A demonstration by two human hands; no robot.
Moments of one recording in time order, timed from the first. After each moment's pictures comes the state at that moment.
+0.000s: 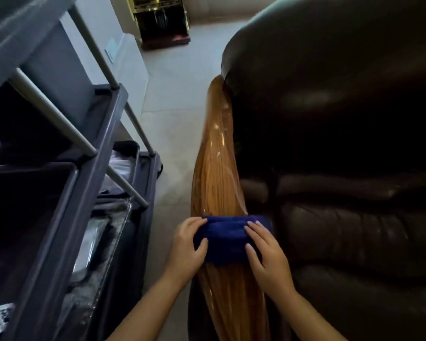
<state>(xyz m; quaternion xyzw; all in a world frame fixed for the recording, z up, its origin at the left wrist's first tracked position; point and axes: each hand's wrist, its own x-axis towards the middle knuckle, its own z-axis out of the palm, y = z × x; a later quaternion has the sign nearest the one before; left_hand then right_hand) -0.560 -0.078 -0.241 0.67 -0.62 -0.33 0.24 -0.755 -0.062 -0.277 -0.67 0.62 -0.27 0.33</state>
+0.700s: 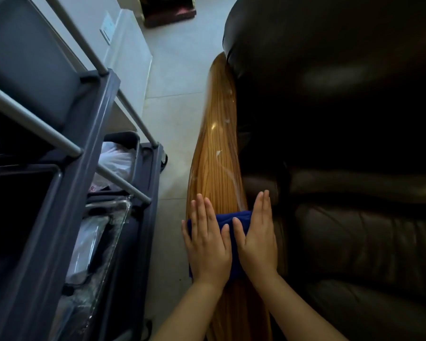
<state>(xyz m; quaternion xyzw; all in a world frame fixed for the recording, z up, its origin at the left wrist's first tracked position) -0.628 -0.116 -0.296 0.77 -0.62 -0.11 0.14 -0.720 -0.133 -0.312 -0.61 0.67 -0.29 0.29</state>
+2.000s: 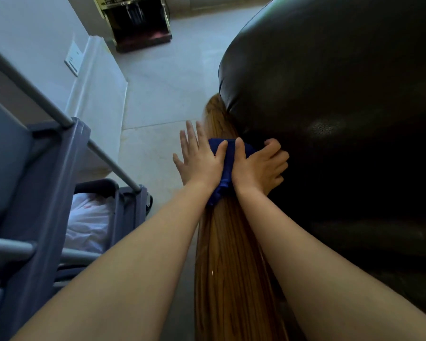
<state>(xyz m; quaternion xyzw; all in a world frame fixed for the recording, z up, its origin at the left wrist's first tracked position) -0.585 -0.454 -0.259 0.73 -0.64 -0.18 0.16 -0.666 -0.437 -0.264 -0.36 0.85 -0.34 0.17</state>
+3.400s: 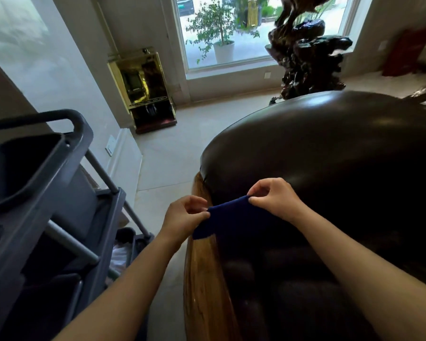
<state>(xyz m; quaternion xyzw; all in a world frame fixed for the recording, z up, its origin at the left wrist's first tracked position) -0.608 -0.271 -0.011 0.60 -0.58 -0.43 0.34 -0.835 -0.292 -0.004 -0.66 0.61 -0.28 0.33</state>
